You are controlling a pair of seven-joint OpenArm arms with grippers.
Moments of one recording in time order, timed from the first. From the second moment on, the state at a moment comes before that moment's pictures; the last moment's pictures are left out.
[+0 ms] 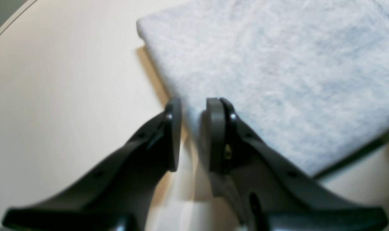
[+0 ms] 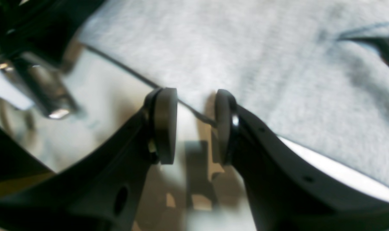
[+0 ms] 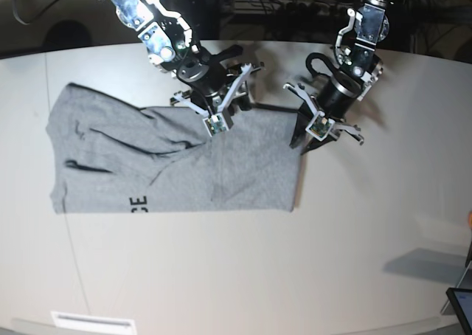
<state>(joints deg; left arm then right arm) 14.2 -21.8 6.8 85.9 6.8 -17.1 -5.3 -11.0 5.9 -36.5 100.2 16.3 -9.8 -37.8</state>
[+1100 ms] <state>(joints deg) 11.5 -15.8 0.1 94.9 6.7 -17.2 0.5 -12.6 7.8 16.6 110.6 47.8 1.2 -48.5</state>
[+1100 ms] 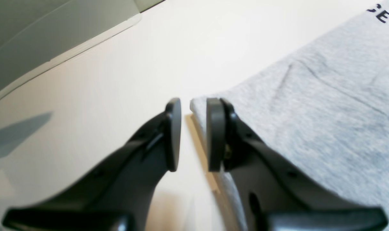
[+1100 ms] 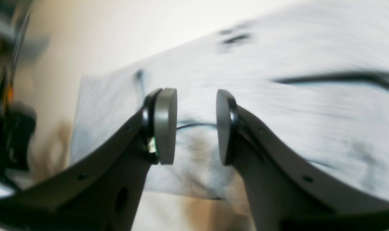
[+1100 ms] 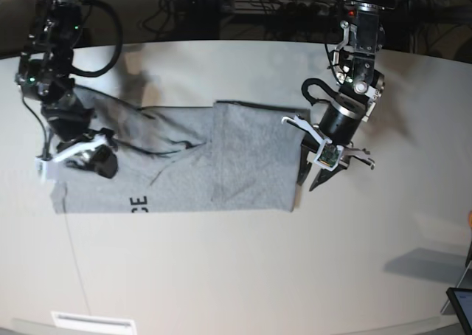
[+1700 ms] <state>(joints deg) 15.1 -18.8 -9.1 94.0 6.7 -17.0 0.5 -11.5 10.8 43.1 93.8 66.1 14.3 -67.3</state>
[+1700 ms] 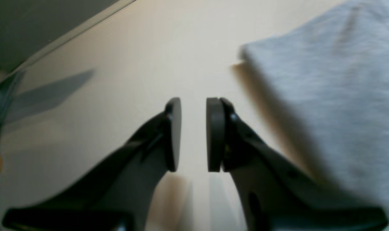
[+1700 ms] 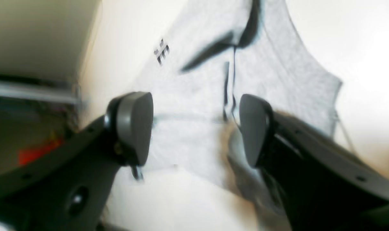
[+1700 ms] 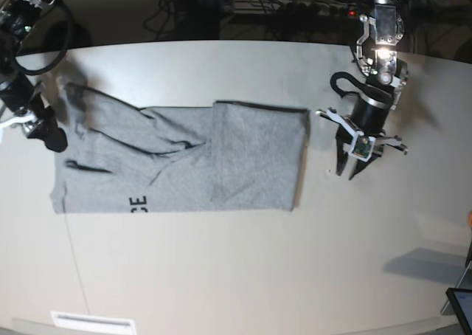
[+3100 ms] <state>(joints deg) 19.7 -19.3 -13.5 88.1 6.7 -17.2 0.3 -14.7 10.7 34.6 107.2 46.6 13.3 -66.7</state>
